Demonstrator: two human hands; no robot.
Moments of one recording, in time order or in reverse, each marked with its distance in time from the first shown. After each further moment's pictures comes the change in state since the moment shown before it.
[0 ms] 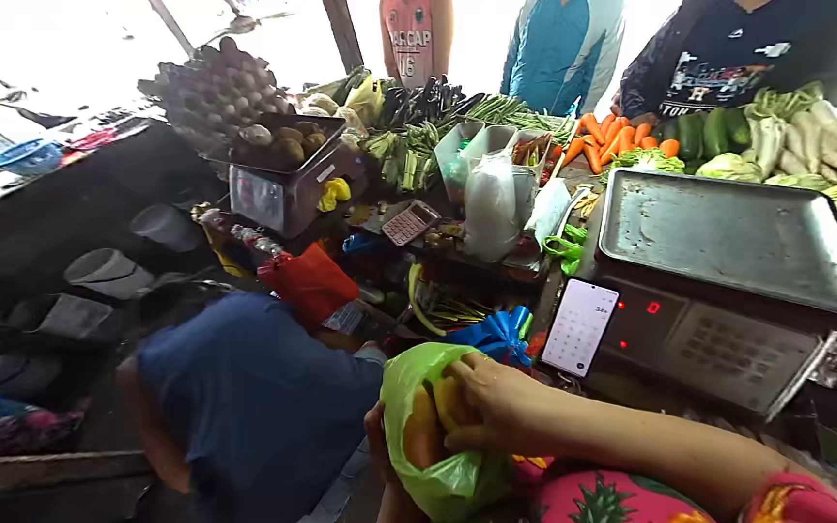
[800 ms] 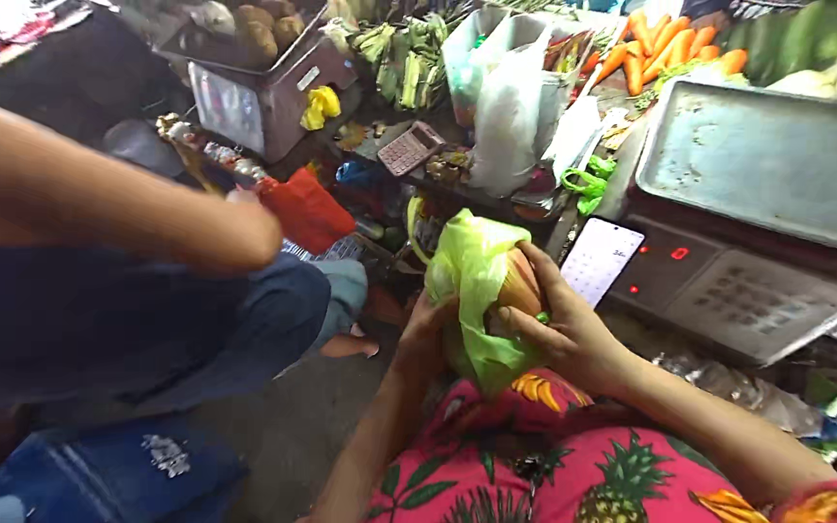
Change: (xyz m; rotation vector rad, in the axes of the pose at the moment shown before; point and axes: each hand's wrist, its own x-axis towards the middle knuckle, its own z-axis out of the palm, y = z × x) left_hand 0.046 -0.006 0.067 0.454 -0.052 -0.508; right_hand -0.038 0.033 0.001 0.469 0.639 -0.080
